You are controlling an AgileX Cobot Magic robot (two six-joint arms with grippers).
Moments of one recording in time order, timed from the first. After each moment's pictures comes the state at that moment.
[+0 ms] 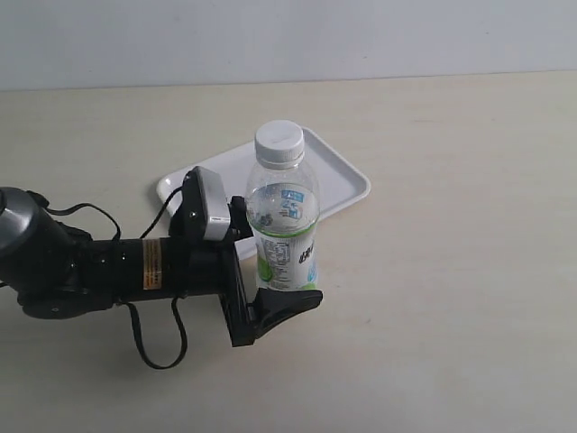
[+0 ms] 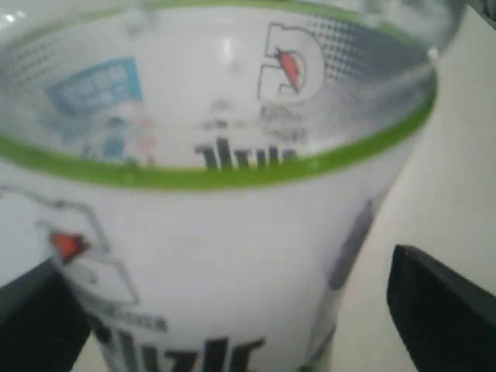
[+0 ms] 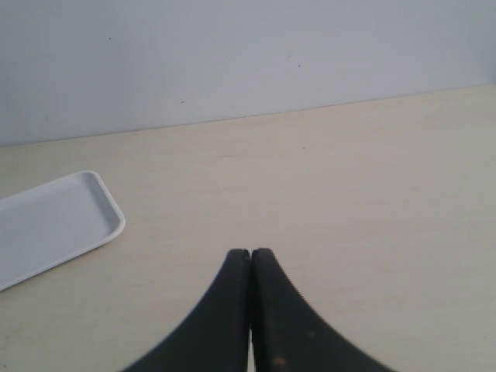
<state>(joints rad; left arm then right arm) -0.50 2.17 -0.71 0.90 -1.21 -0.15 -0.08 0.01 0.00 -0.08 0.32 0.20</state>
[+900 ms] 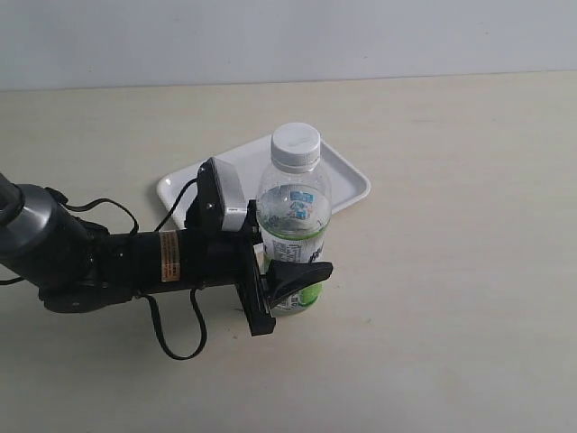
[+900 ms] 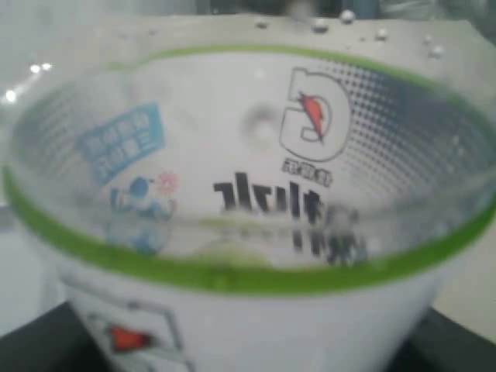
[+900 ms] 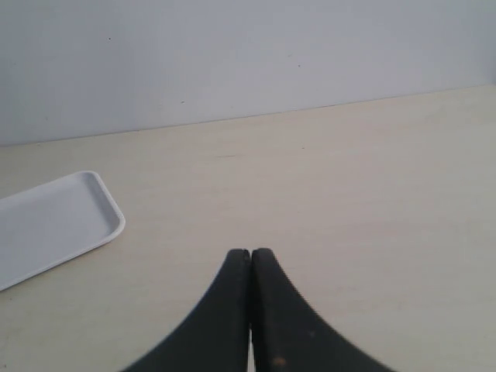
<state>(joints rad) -0.55 2.18 -0.75 0.84 -1.20 -0.15 -0.08 0.01 0.00 -0.08 0.32 0.20</state>
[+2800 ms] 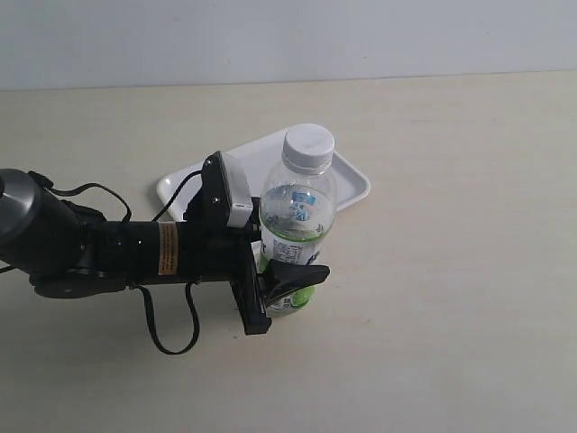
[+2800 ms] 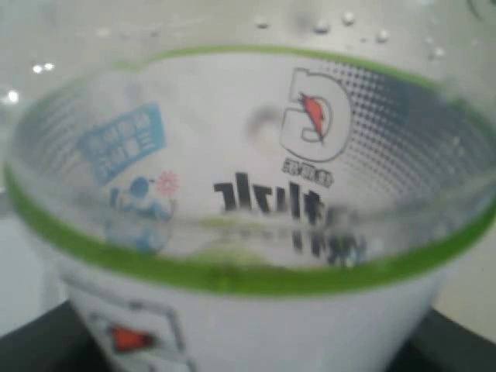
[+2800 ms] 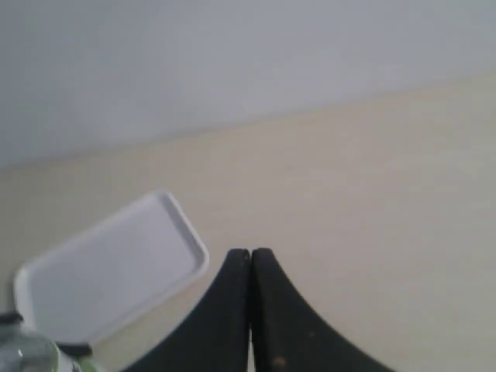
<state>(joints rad) -0.55 2.11 -0.76 0.91 -1.07 -0.20 -0.08 0.76 -0.84 0.15 0.69 0.12</state>
